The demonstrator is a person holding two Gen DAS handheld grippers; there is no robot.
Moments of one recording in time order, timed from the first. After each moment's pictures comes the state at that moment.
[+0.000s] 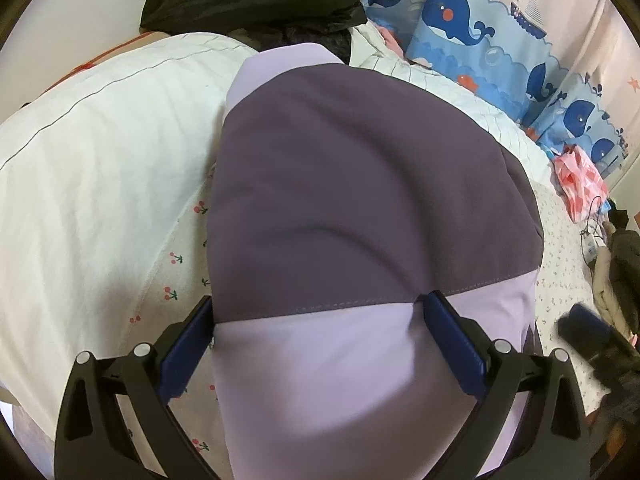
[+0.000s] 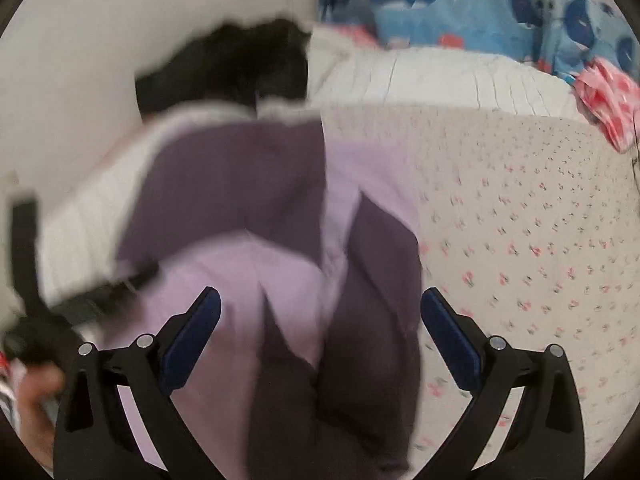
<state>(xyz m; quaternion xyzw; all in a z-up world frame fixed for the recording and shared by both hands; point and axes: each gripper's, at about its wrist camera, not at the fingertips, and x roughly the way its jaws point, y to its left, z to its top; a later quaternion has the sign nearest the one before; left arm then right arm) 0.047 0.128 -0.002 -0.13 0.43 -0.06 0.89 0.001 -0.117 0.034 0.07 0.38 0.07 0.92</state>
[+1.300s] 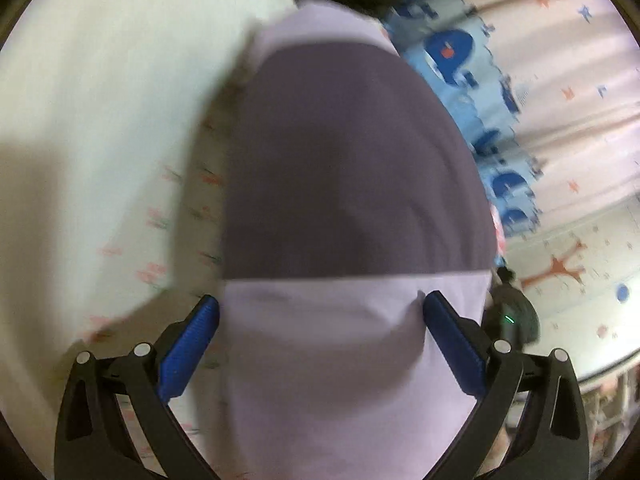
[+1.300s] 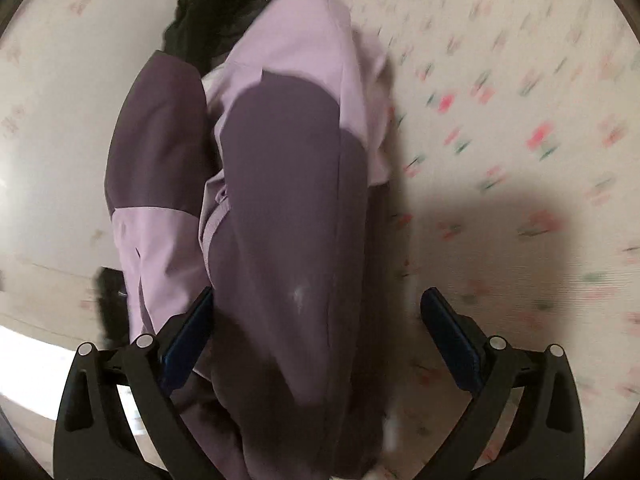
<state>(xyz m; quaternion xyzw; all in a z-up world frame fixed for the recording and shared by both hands) 0.055 0.213 -0.065 -0.37 0.45 -0.23 0.78 0.061 -0.223 -0.088 0.33 0.53 0.28 0.72</state>
